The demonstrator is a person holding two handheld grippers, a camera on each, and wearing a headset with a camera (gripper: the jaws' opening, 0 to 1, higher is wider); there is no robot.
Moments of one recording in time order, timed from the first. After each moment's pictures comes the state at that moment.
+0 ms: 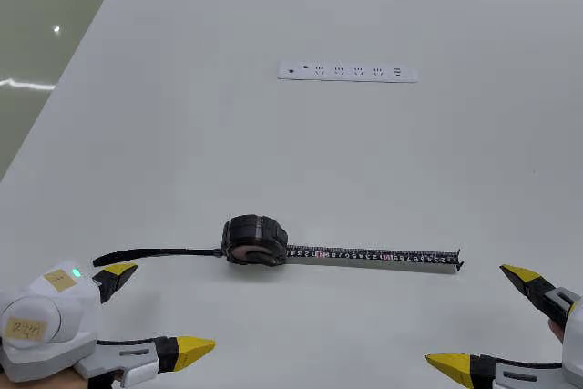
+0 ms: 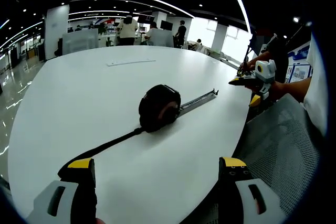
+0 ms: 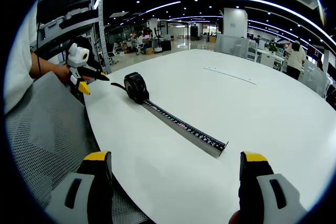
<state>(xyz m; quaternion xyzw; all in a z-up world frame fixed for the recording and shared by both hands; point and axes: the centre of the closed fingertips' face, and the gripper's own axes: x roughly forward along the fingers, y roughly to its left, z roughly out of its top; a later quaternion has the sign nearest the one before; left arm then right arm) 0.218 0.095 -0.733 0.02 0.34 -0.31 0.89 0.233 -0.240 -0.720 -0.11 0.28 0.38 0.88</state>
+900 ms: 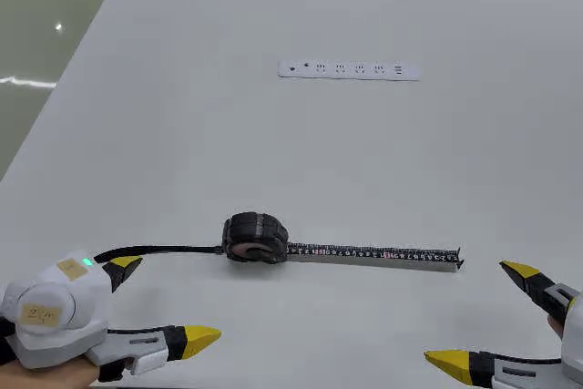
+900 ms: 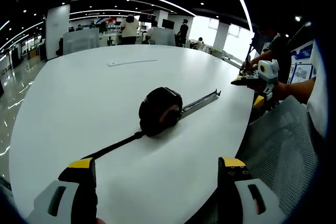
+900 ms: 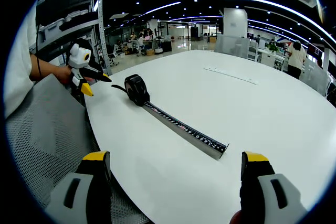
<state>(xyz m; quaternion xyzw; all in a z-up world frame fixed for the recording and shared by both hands) 0.228 0.092 -0.734 0.03 0.34 -0.30 0.89 0.235 -0.238 -0.717 -0.10 0.28 0.38 0.87</state>
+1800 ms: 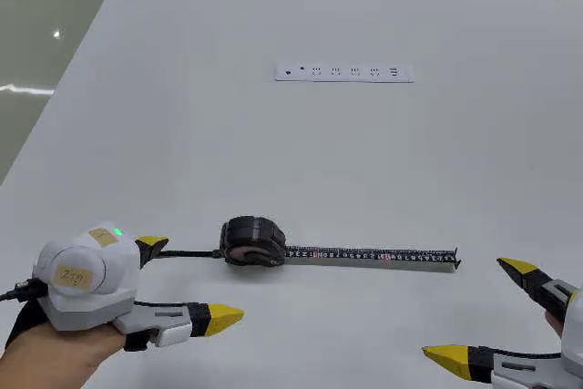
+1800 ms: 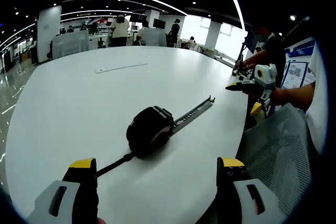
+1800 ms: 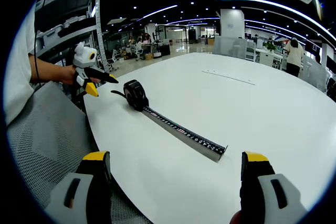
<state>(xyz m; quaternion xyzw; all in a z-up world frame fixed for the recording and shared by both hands) 0.252 0.062 -0.719 0.03 0.34 -0.33 0.88 0.239 -0.237 -0.713 -0.08 0.28 0.38 0.88</state>
